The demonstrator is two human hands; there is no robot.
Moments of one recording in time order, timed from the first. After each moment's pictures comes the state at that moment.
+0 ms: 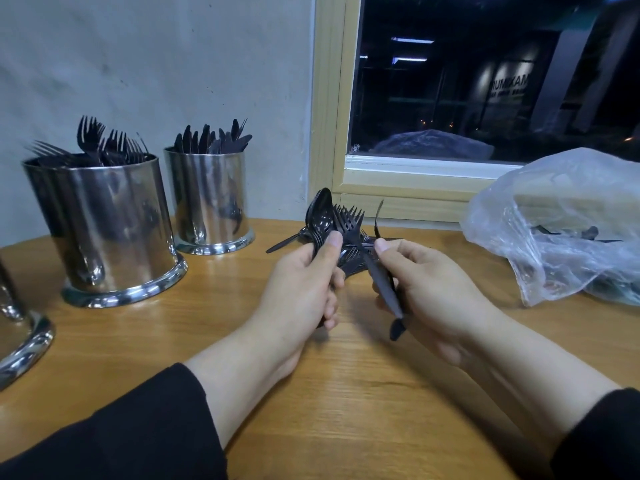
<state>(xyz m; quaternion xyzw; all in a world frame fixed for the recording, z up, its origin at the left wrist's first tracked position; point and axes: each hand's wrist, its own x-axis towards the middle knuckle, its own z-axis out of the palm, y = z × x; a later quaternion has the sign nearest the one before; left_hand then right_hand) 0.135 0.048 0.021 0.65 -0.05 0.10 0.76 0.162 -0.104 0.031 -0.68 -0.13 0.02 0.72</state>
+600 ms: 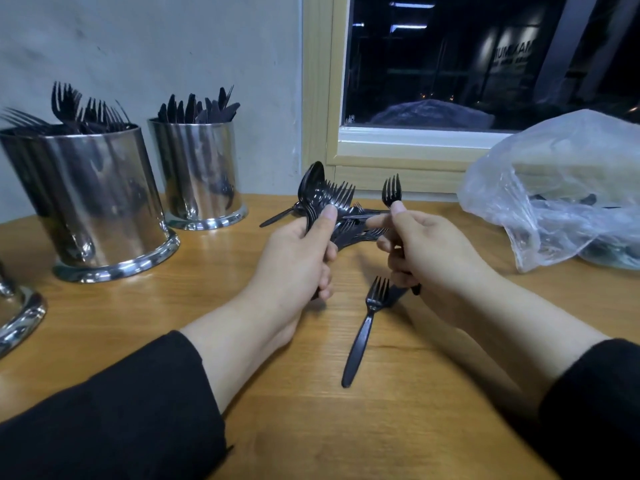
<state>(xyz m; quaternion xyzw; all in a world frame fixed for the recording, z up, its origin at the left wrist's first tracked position) 0.134 0.045 0.018 0.66 -0.03 0.09 0.74 0.169 -0.112 0.031 -0.75 -0.07 -0.04 0.65</state>
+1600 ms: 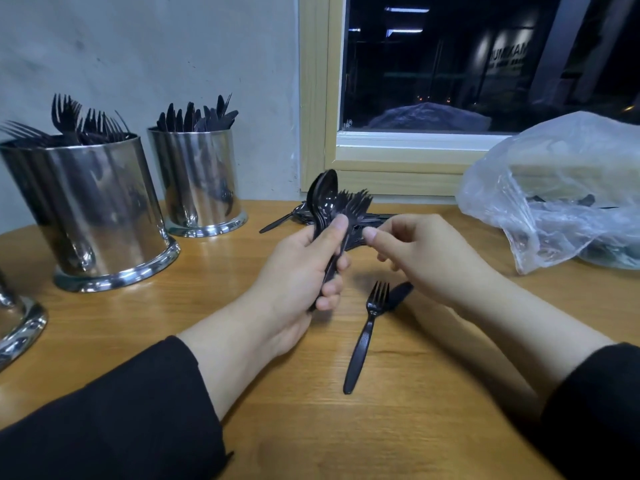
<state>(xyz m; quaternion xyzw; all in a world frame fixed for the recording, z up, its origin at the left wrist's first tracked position) 0.134 0.047 0.018 0.62 -0.06 -0.01 0.79 0.169 -0.123 0.038 -0.90 -0.15 -0.11 0.39</state>
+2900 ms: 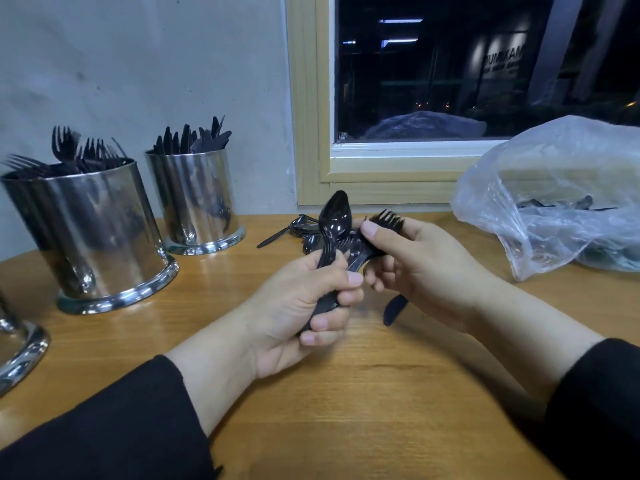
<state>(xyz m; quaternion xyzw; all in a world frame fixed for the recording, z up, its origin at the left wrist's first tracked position) 0.127 0.052 0.021 0.57 -0.12 -0.18 0.79 0.169 -0.130 0.037 -0.67 -0.22 0.06 0.71</state>
